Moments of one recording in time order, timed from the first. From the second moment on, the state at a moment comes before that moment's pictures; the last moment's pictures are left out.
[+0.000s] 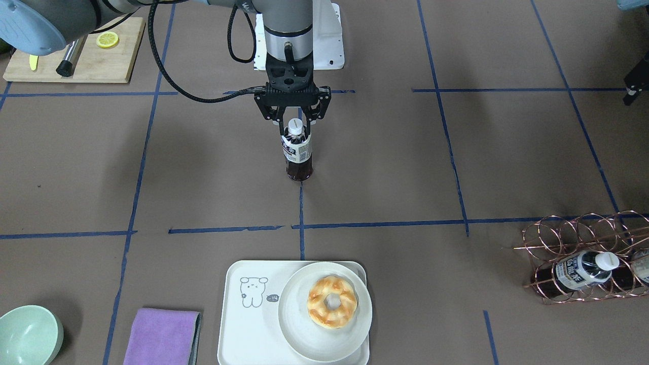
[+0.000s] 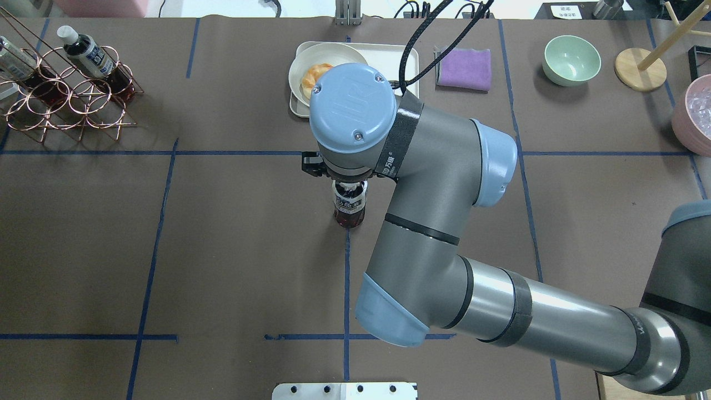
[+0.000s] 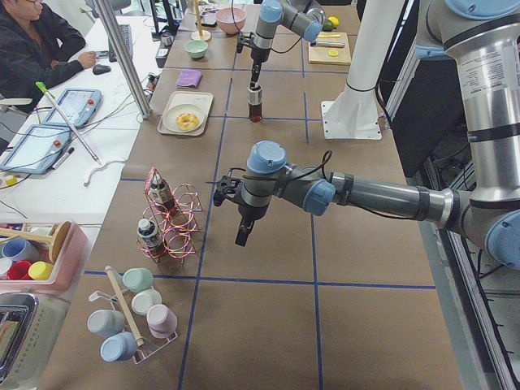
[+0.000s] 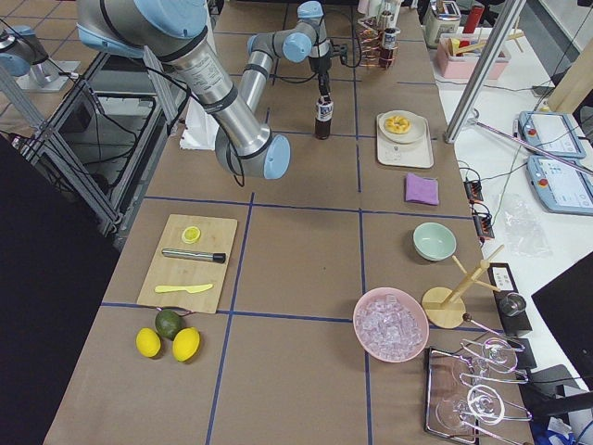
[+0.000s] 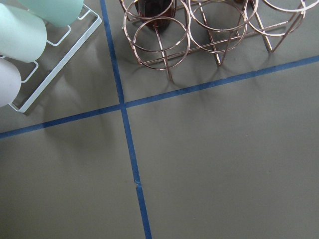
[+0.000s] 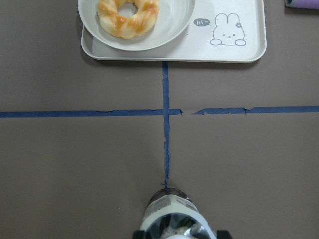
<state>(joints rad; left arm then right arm) -1.38 -1.30 -1.97 -1.86 -2.21 -0.20 0.51 -0.68 1.75 -1.84 1.68 1.23</state>
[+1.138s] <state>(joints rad) -1.39 -1.31 -1.97 -1.86 -2.21 -0.20 0.50 -0.68 1.76 -1.86 1.69 1.24</state>
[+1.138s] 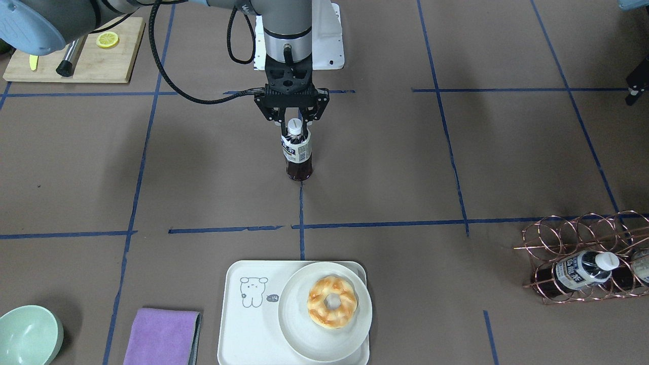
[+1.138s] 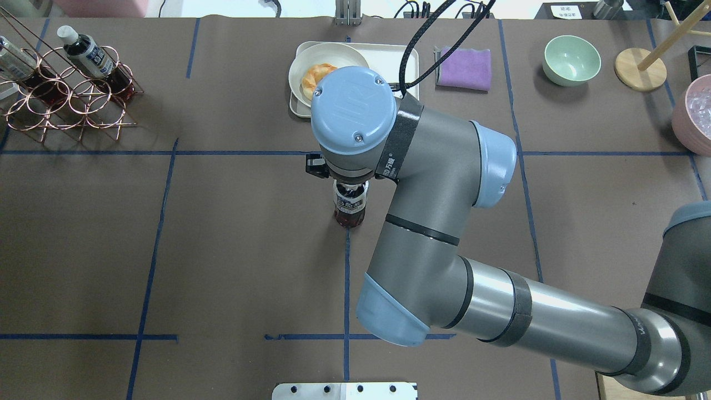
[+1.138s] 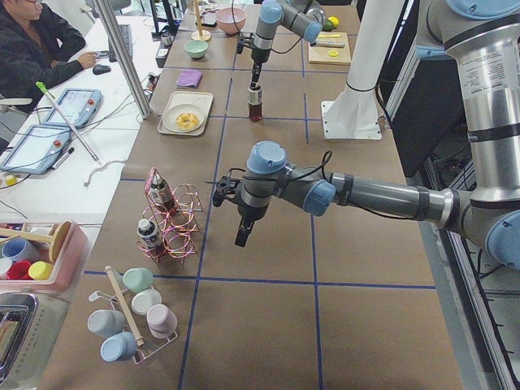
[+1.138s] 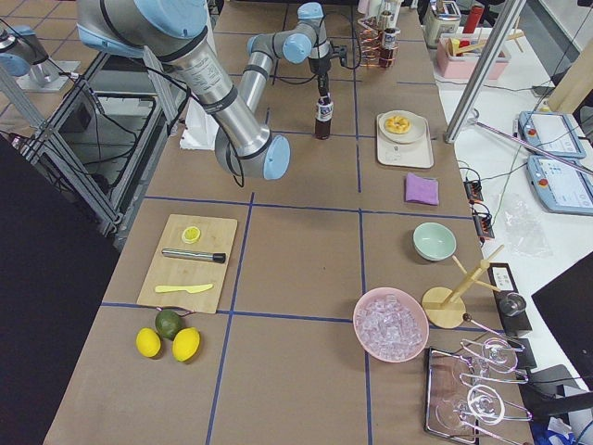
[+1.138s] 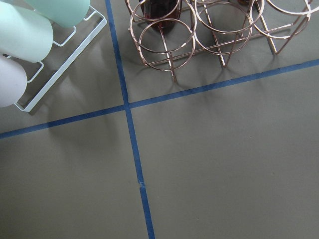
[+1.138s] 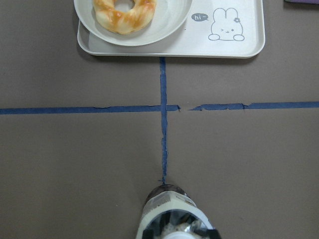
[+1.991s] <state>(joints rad) -1.39 -1.31 -1.97 -1.86 -2.21 -0.20 0.64 -0.67 1.80 -1.89 1.73 1.19</state>
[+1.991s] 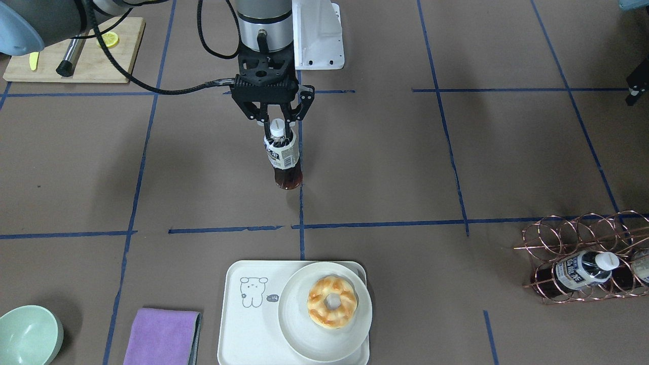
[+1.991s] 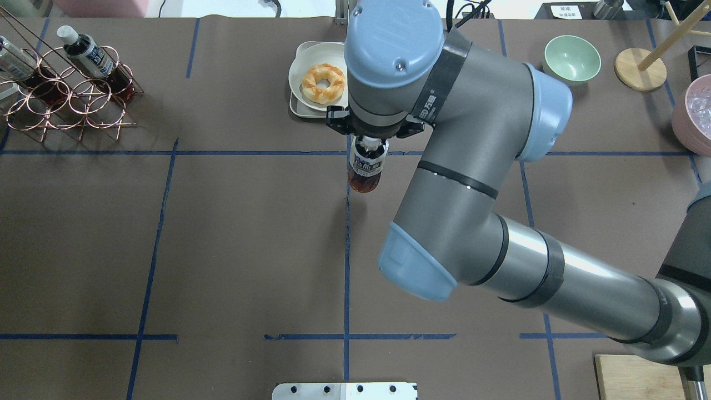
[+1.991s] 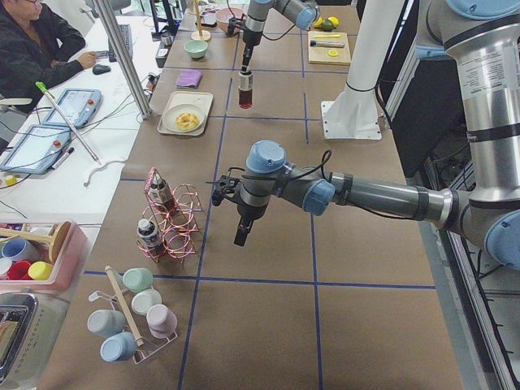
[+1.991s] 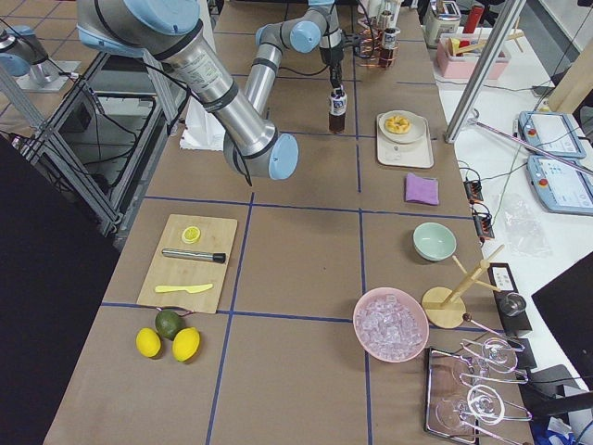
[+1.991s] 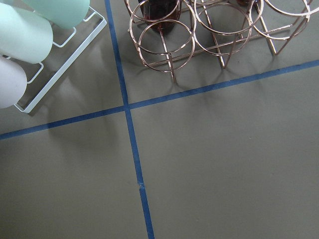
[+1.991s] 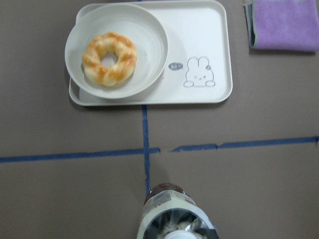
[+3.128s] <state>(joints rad) -1.42 -1.31 -1.99 -1.86 -2.21 -0.20 0.92 -0.51 1.15 -1.46 1.84 1.01</state>
